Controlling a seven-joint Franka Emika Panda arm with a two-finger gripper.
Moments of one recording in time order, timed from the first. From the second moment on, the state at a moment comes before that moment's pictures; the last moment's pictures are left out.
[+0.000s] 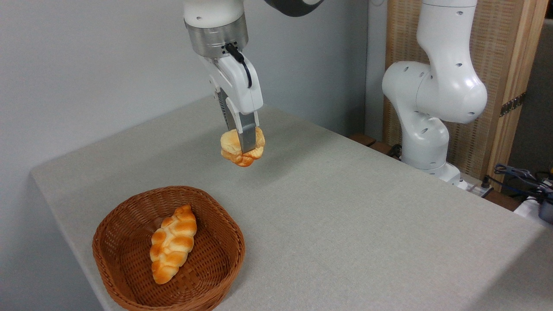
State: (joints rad) arm -0.04 -0.15 -0.06 -1.86 -0.19 1.62 0.93
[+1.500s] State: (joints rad) arm -0.03 -0.14 -0.05 -1.74 -0.16 1.63 0.76
